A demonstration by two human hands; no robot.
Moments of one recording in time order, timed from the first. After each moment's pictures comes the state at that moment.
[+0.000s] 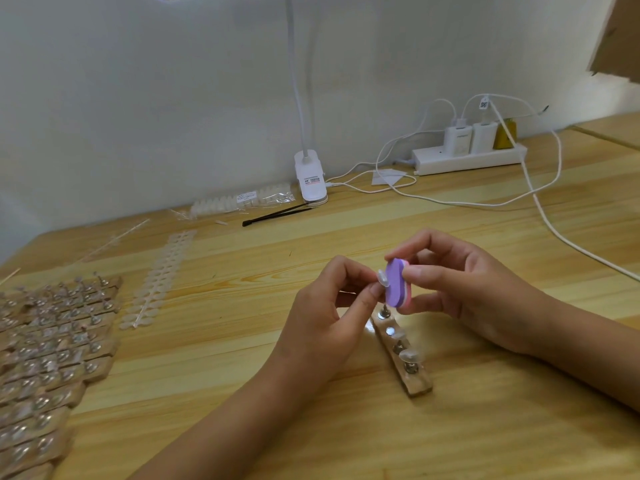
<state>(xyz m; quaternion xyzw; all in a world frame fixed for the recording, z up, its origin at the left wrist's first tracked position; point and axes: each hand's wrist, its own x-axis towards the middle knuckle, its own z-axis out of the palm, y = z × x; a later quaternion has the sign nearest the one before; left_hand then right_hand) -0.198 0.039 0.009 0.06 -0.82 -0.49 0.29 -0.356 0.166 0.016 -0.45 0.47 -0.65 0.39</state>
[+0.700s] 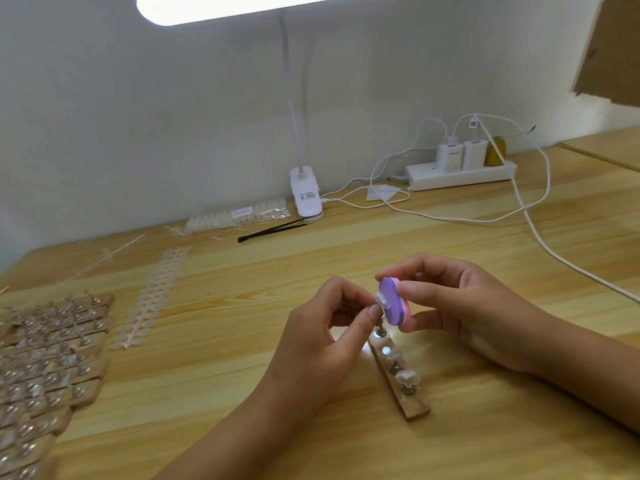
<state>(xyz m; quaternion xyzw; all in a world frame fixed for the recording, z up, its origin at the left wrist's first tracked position) -0.198 0.037 0.008 0.05 -0.82 -0.48 0.30 -0.354 0.168 0.021 -0.42 0.50 -0.64 0.41</state>
